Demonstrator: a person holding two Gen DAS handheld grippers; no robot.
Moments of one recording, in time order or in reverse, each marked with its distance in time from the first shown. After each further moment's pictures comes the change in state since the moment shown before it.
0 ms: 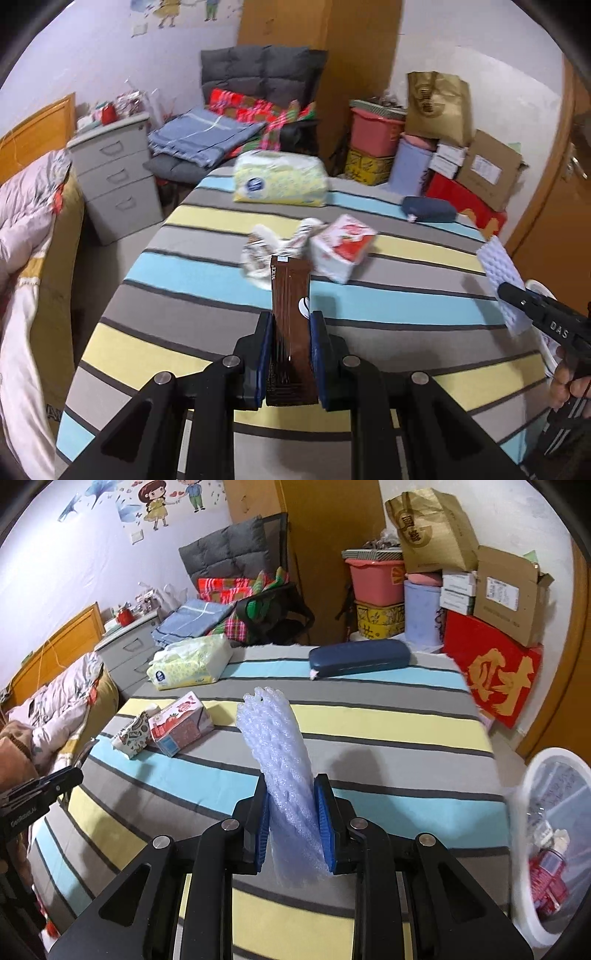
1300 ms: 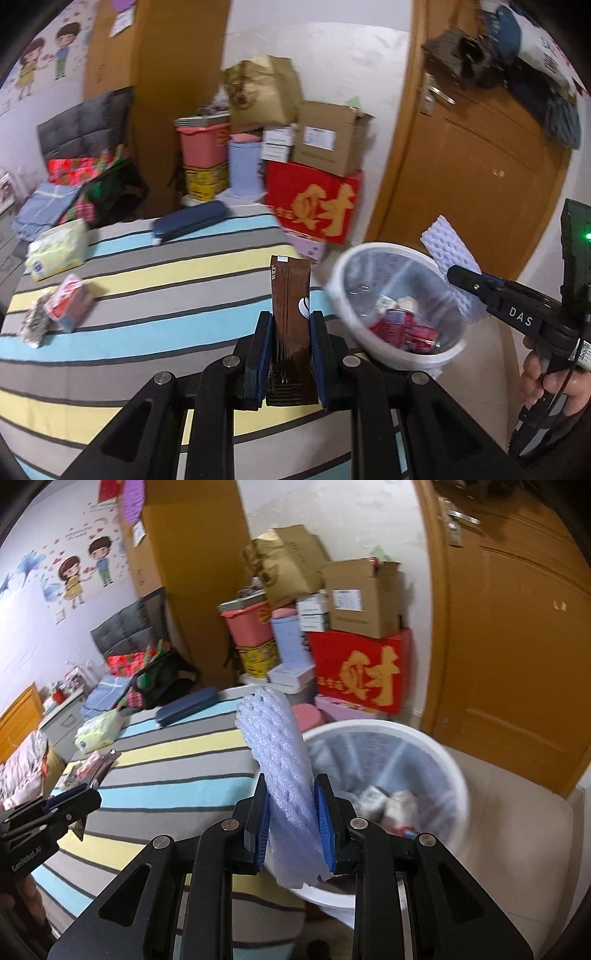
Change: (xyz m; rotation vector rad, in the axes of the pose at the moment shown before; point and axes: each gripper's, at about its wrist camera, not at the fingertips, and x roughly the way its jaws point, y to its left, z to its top) left arm -0.028 -0.293 -0.021 0.328 -0.020 -0.359; right arm -0.123 -0.156 -0.051 0.245 -0.160 -0.245
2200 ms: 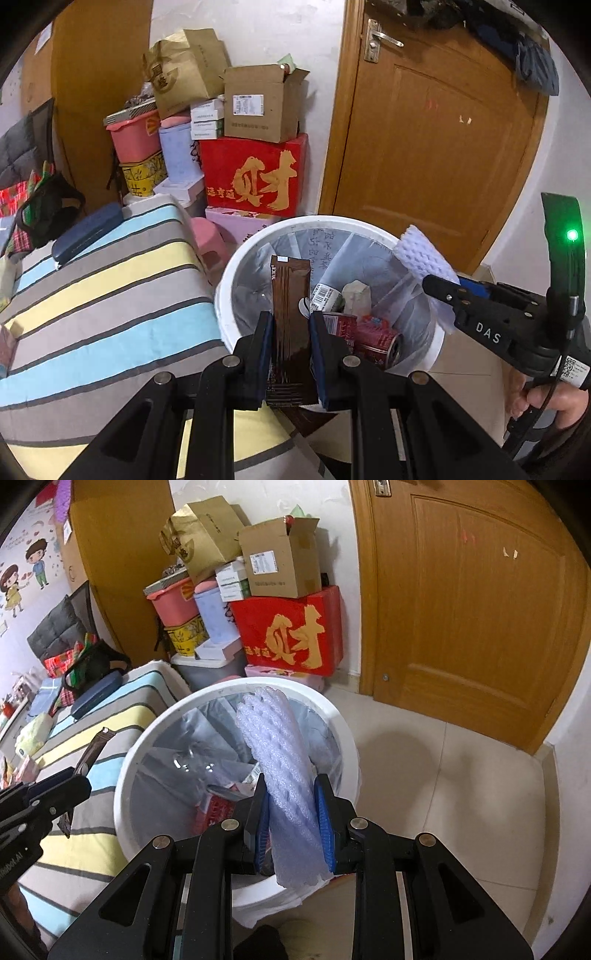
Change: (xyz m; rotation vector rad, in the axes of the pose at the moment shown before) left arm 0.096 -0.103 0.016 0.132 0.117 -0.095; right arm 0.022 -0.084 -0.016 0.105 0.115 -0.171
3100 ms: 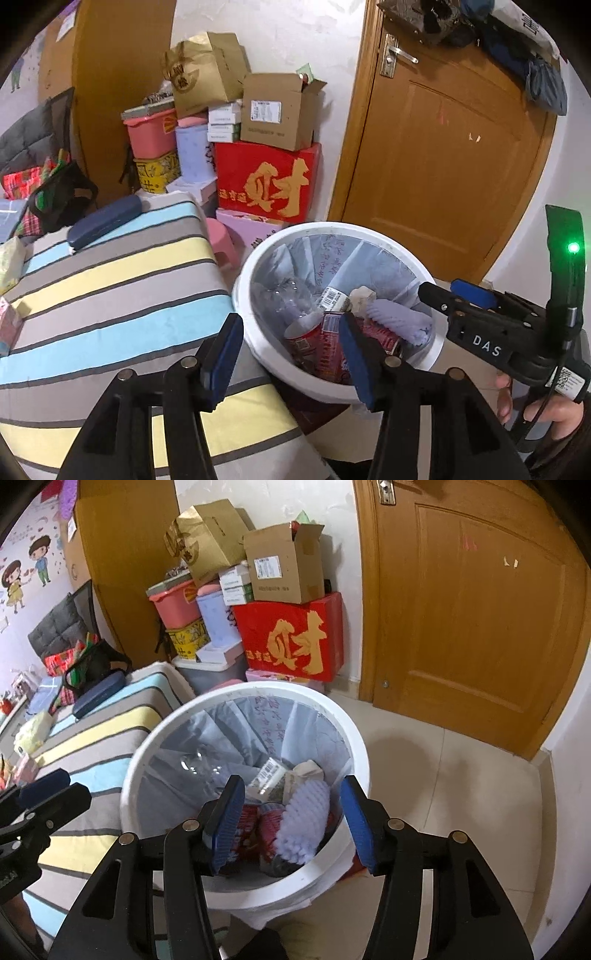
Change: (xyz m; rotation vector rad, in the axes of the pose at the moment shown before) left arm -0.022 0.014 -0.011 -0.061 -0.048 0.026; right arm -0.009 0.012 -0.001 -0.012 -0.031 -0.016
